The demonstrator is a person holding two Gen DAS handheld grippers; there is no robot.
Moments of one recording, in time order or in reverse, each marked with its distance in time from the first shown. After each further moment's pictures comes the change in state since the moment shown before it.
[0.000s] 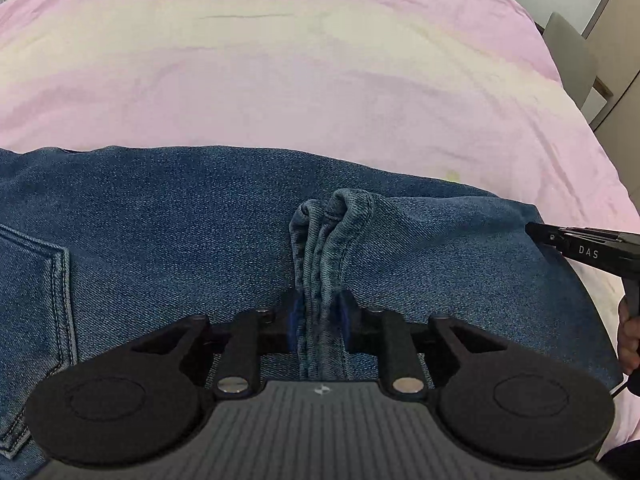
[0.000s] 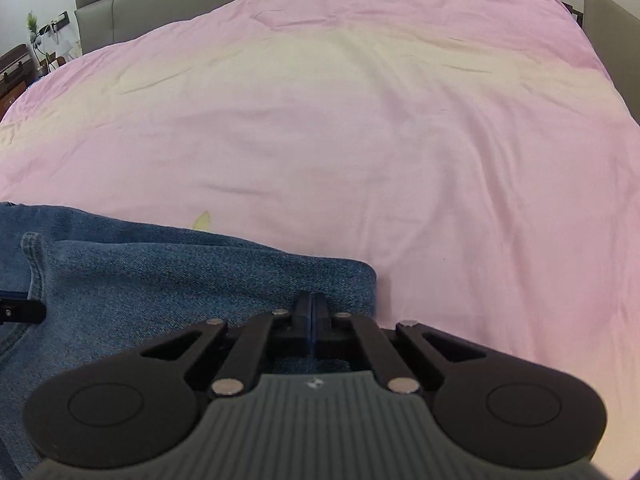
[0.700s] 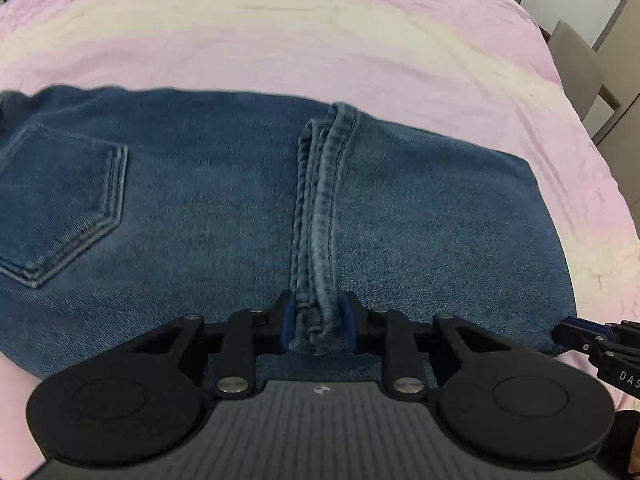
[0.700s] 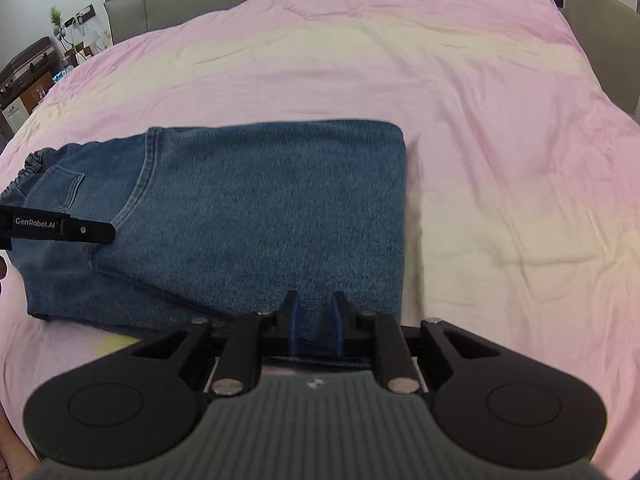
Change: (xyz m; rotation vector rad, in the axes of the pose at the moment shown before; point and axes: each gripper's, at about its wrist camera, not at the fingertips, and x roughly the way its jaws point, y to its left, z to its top) left arm -0.054 -0.002 -0.066 -0.090 0.003 0.022; right arm -0.128 0.040 -0.110 0.023 0.075 0.056
